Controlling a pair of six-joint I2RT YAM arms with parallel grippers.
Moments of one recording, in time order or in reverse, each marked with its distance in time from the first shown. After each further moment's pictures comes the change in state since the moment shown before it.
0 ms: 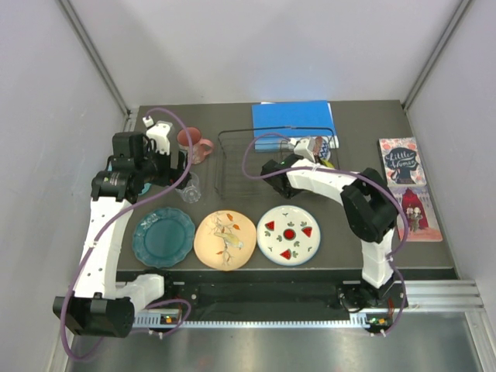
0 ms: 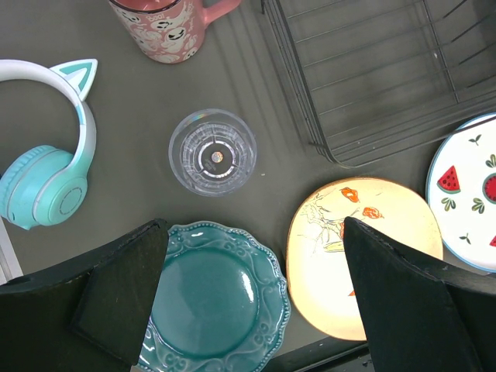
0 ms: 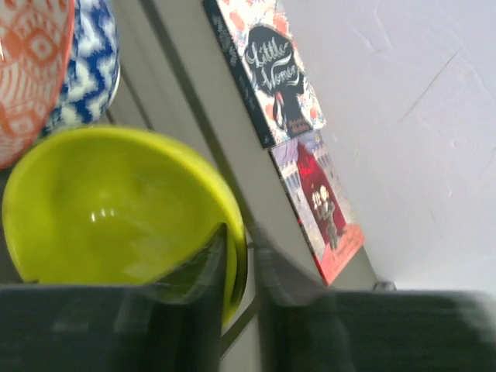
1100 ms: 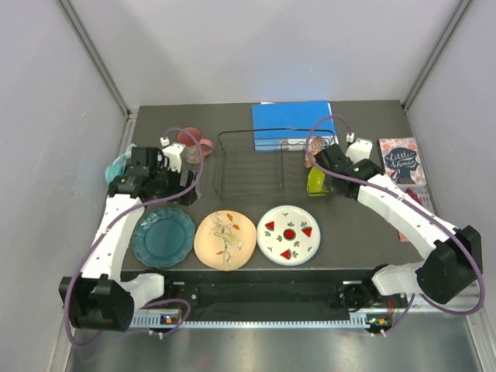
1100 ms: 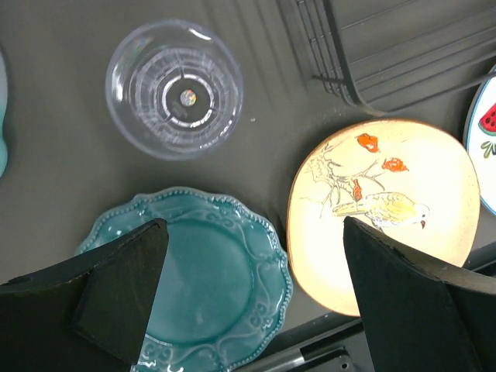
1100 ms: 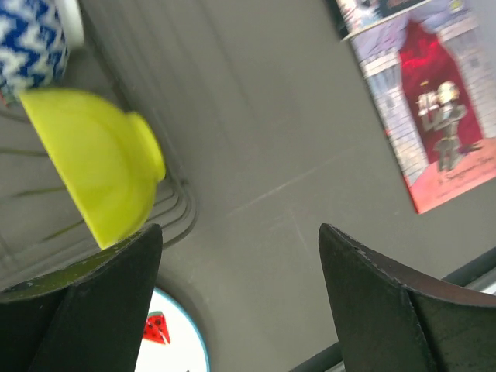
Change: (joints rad) left arm -0.007 0.024 -0.209 0.037 0.021 0.045; right arm -0.208 -0.640 -0.293 0.256 -0.594 -0.181
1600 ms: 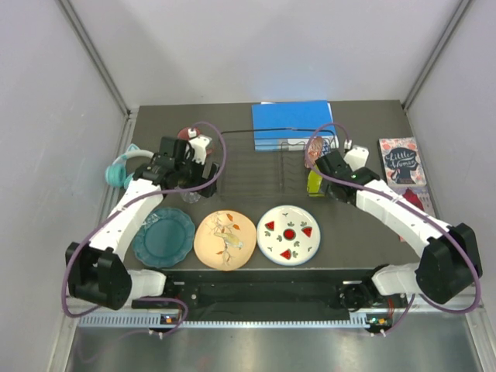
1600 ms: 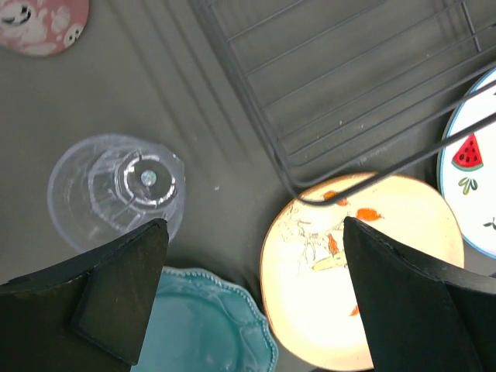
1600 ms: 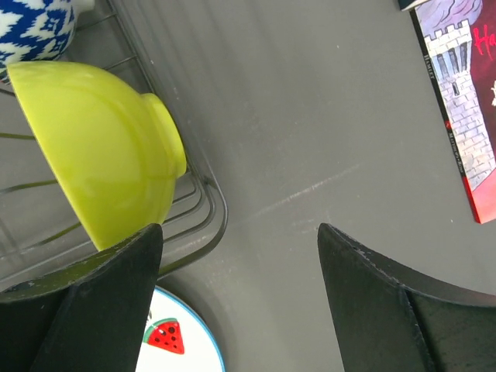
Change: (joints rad) left arm -0.198 0.167 0.045 0.153 -0.065 -0.057; right arm -0.034 0.008 -0.139 0.177 -0.108 -0.031
